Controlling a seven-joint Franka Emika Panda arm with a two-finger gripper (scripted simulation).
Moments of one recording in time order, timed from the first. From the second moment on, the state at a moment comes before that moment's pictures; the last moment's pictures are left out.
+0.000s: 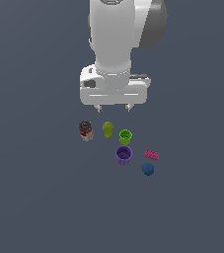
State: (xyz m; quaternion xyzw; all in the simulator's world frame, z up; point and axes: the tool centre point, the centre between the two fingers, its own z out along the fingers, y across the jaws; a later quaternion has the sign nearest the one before) arm -0.022 0.008 0.295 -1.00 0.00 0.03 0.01
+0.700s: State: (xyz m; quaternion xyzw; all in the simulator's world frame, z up) arm -0.023 0.003 0.299 -1.00 0.00 0.03 0.02
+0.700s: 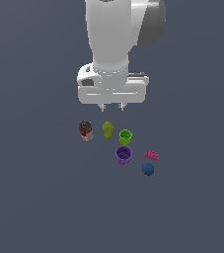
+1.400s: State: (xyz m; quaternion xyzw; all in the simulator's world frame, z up) arm -0.009 0.016 0.252 -0.99 -0.11 0.02 0.01
